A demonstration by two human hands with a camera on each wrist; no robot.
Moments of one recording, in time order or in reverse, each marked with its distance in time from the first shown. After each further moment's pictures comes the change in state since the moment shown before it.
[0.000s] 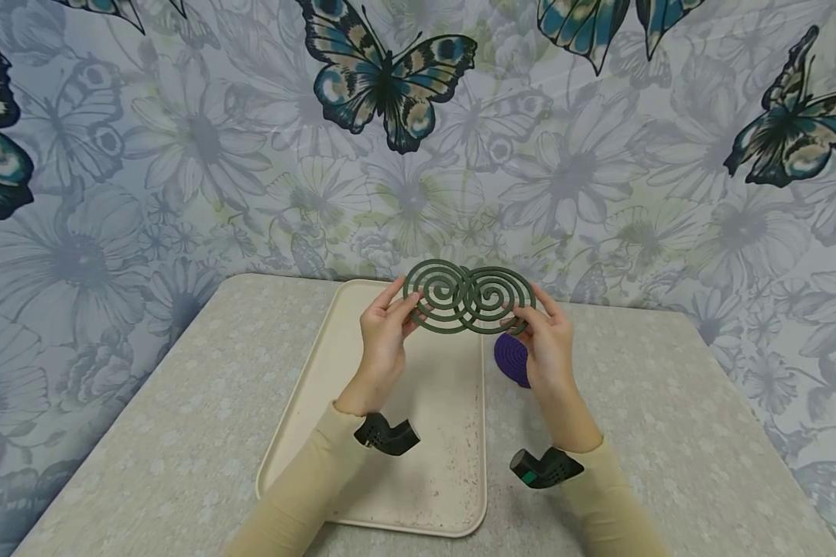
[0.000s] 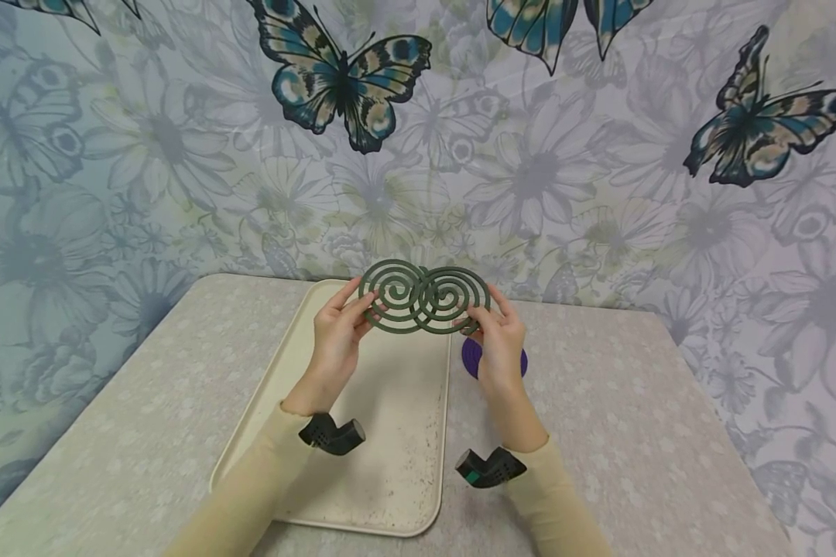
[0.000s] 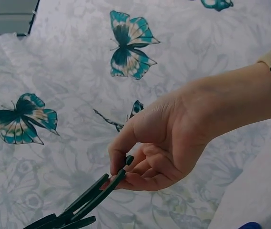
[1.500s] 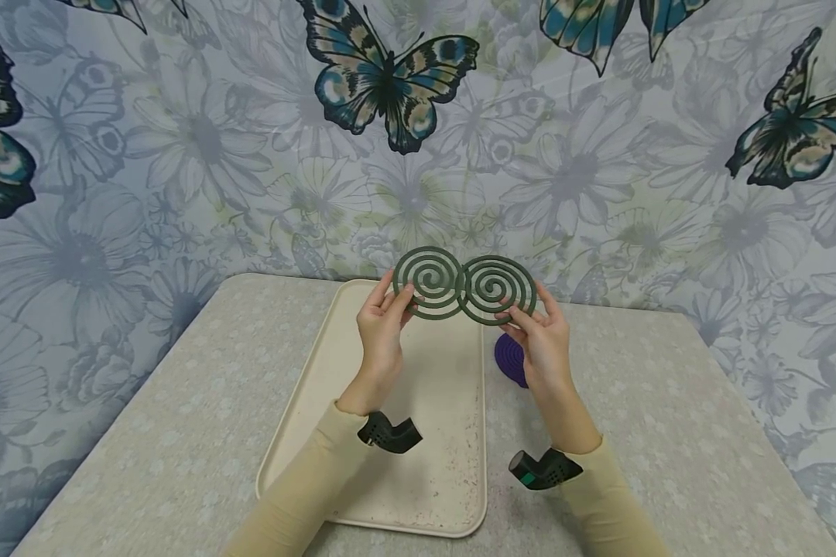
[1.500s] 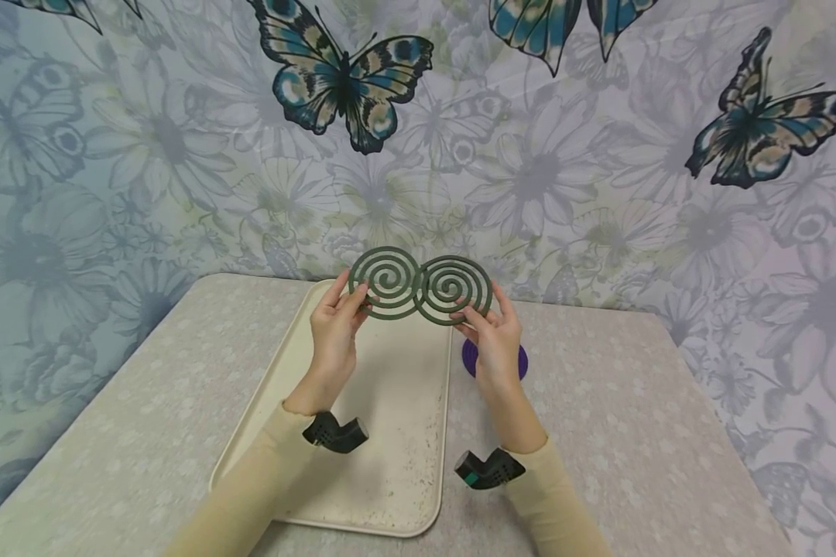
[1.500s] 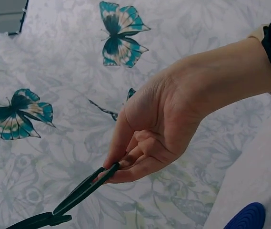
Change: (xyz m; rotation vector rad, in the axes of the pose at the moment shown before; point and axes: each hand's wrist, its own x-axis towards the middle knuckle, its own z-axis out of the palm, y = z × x) left_hand 0.006 0.000 -0.003 0.054 0.035 0.102; right_hand 0.002 -0.001 0.002 0.043 -0.079 -0.001
